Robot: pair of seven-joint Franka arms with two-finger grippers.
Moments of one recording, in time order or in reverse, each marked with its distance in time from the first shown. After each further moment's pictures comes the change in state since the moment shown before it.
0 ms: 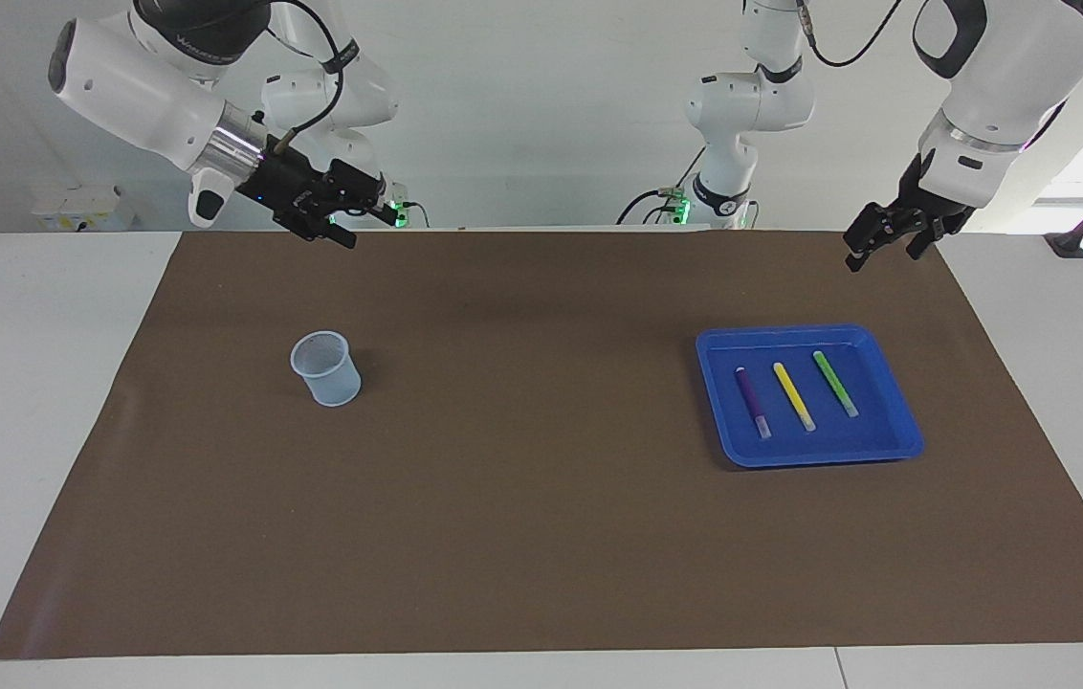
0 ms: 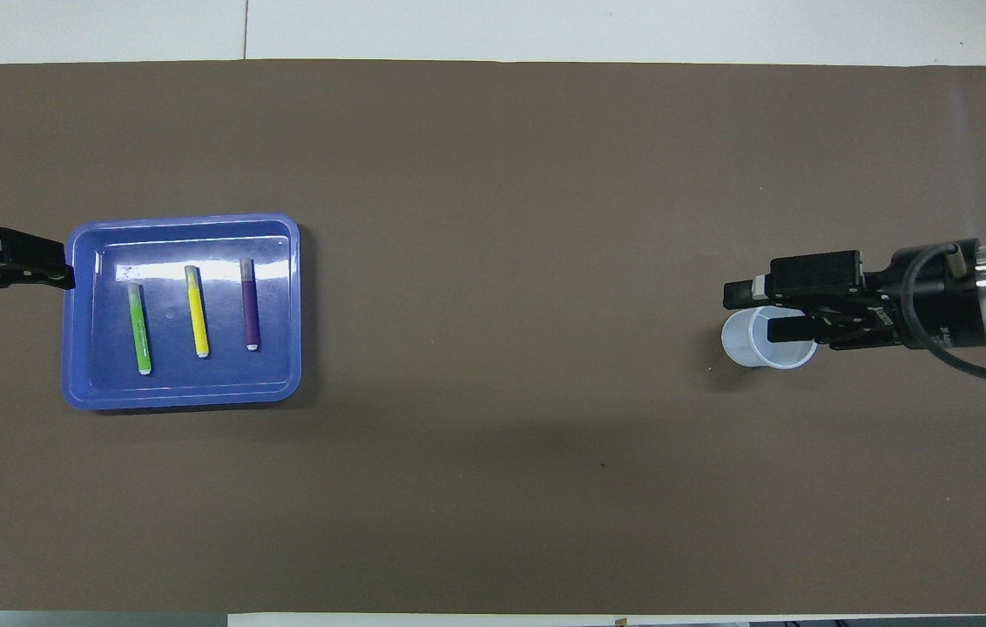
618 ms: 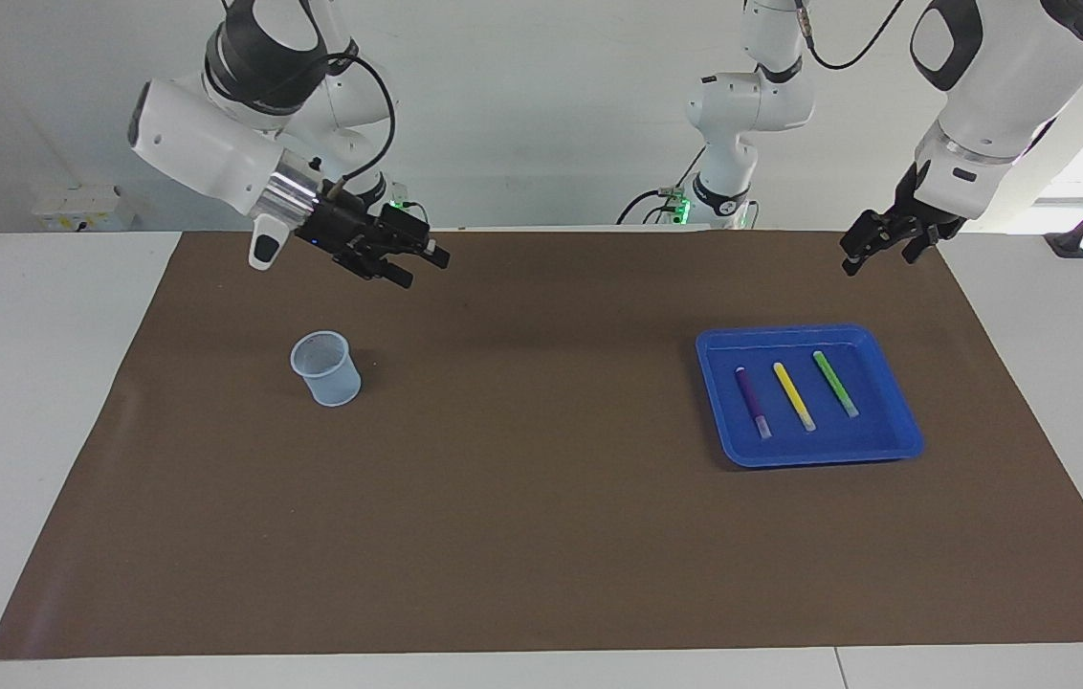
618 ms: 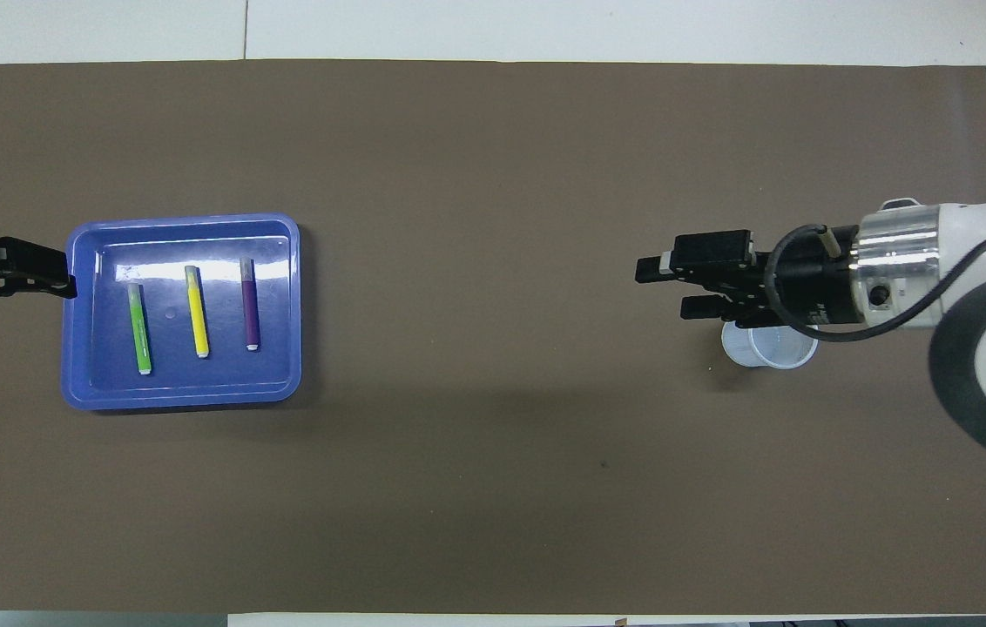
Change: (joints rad) left arm 0.018 0.000 0.008 -0.051 0.000 0.016 0.019; right arm 0.139 0.095 0.005 -0.033 0.090 0.215 0.008
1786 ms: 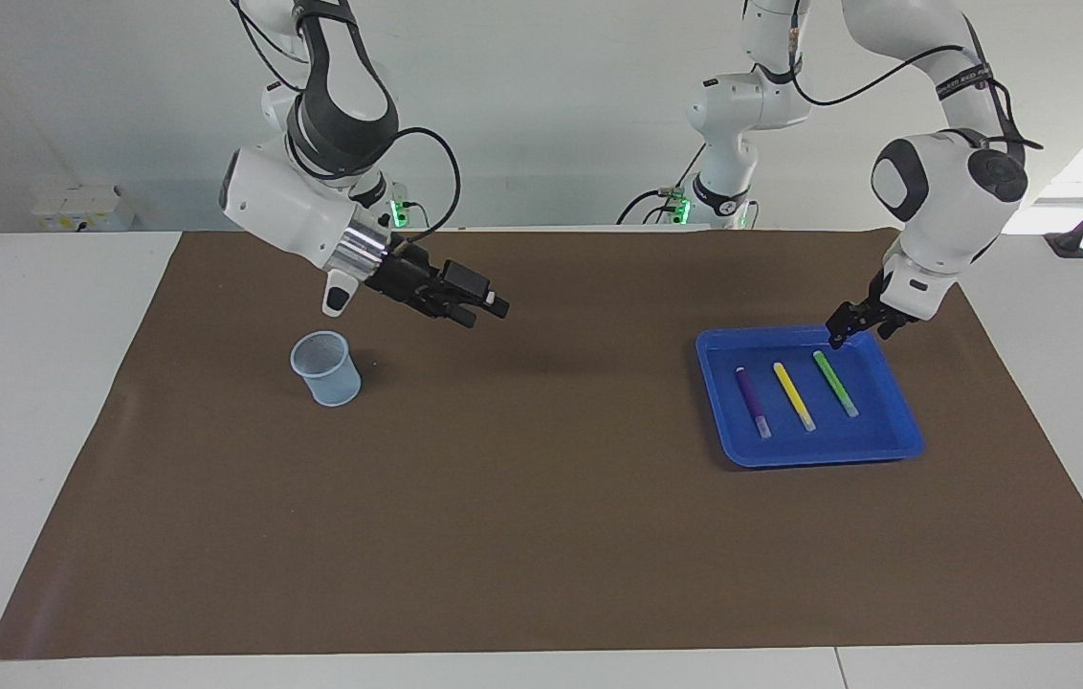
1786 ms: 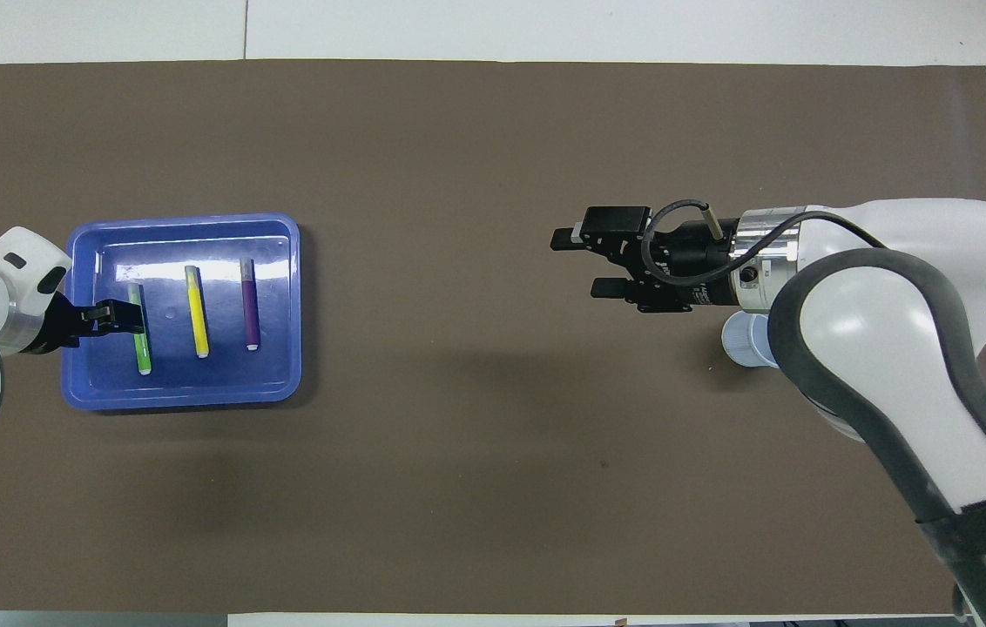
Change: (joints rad) left arm 0.113 0.108 0.003 -0.483 0.000 0.623 0.133; right arm 0.109 0.109 0.001 -0.005 0.195 0.206 0.030
